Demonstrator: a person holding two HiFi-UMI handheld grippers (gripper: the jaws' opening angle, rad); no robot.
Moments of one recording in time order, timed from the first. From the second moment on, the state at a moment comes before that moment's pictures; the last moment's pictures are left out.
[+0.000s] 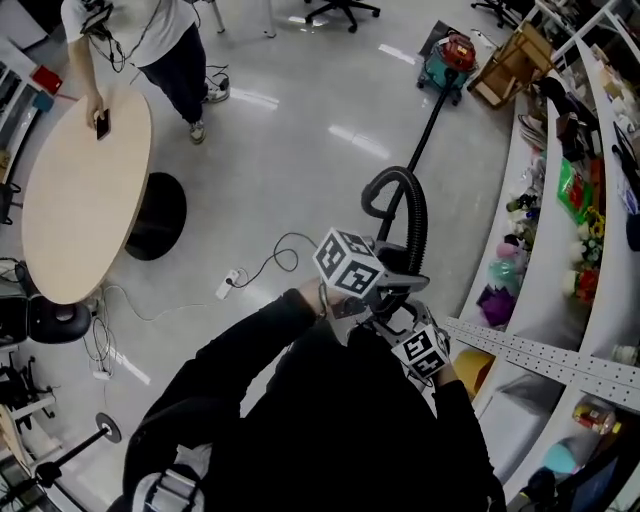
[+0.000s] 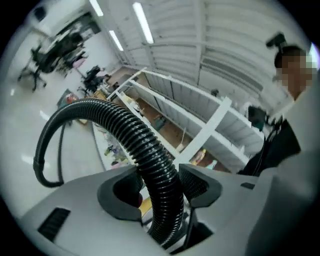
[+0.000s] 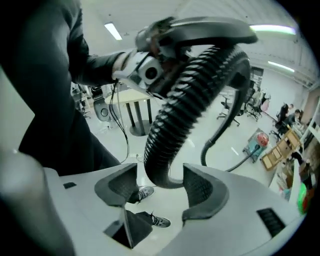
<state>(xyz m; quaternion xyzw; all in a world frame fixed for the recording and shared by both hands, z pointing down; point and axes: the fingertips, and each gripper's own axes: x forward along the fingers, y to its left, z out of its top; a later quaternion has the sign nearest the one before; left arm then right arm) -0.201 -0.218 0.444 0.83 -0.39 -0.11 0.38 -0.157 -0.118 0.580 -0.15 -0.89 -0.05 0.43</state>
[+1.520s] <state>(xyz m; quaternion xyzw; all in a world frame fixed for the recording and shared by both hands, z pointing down) -0.003 -0.015 0.373 0.79 -0.36 -0.26 0.41 0.041 0.123 0.529 -0.13 -0.95 -0.05 0.28</state>
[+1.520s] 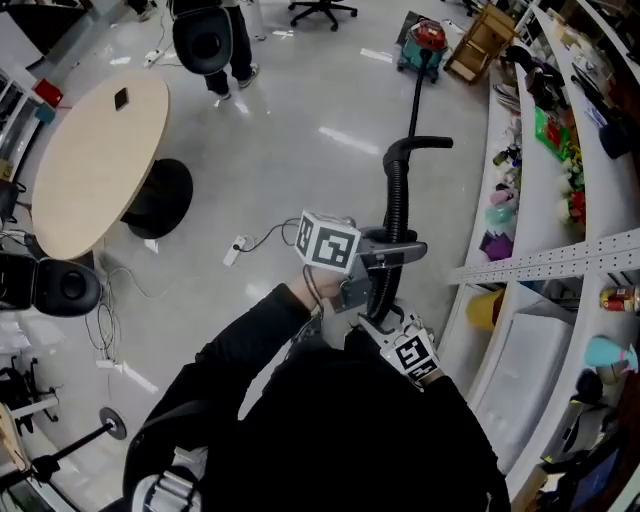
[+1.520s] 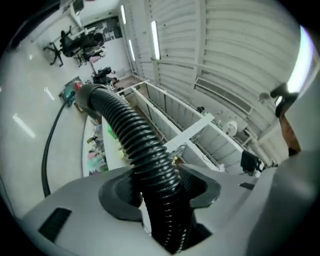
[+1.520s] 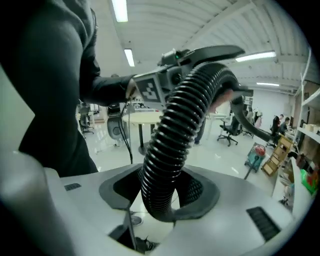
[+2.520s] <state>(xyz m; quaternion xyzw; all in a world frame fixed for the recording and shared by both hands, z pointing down) 0.219 0.208 0.584 0.81 -0.40 0.43 0.09 0.198 0.050 0.370 0.11 -0.88 0.46 -0.05</state>
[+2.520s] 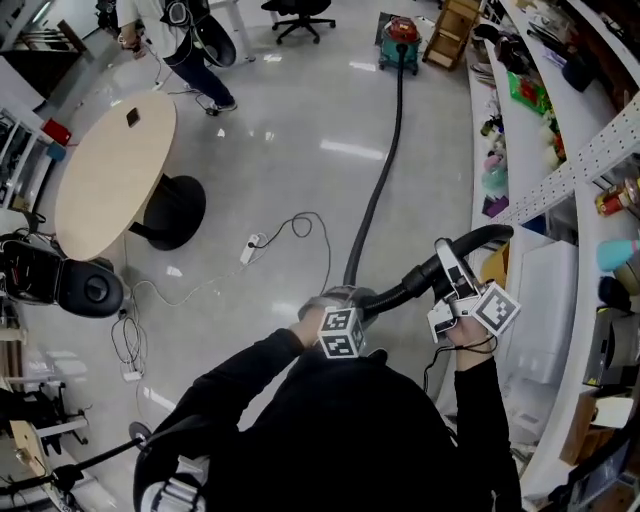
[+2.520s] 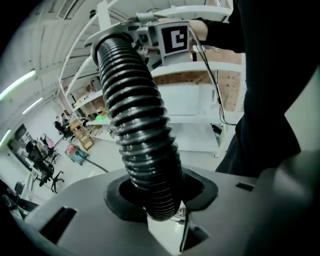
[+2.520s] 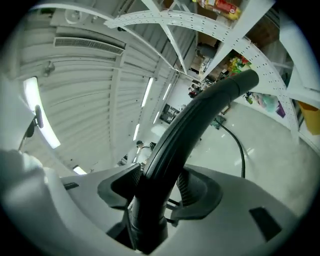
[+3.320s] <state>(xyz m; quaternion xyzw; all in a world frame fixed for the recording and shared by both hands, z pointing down) 0.181 0.292 0.389 0.77 -0.47 -0.19 0.40 0.260 0.351 0.482 -0.19 -0.95 0.03 0.23</state>
